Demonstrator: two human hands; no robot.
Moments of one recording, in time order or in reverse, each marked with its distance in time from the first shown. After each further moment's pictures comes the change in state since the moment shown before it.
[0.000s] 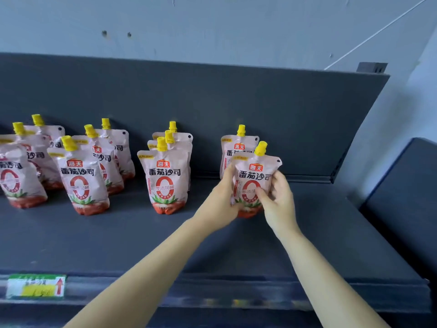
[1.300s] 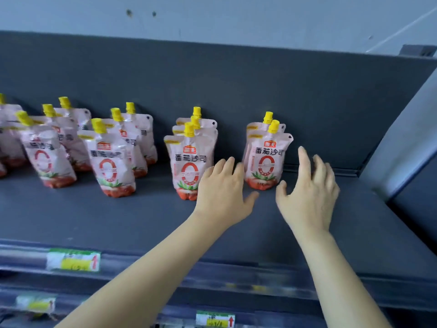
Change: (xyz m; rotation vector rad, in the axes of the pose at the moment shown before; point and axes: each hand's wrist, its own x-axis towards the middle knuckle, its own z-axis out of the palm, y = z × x) left_hand -0.041 0.014 -0.037 0.962 0.320 0.068; right_hand -0.021 -0.018 0.023 -1.131 0.329 -0.270
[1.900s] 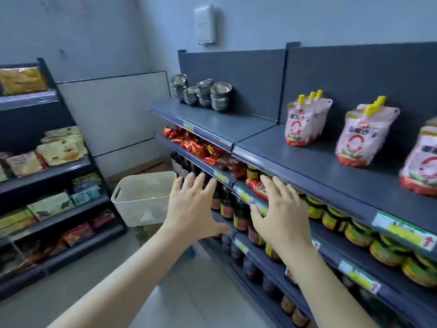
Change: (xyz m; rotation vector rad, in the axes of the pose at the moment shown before) left_hand -0.419 -0.336 -0.335 0.613 -0.339 -0.726; right_hand -0.328 -0.467 -0.089 0.535 -0.652 -0.731
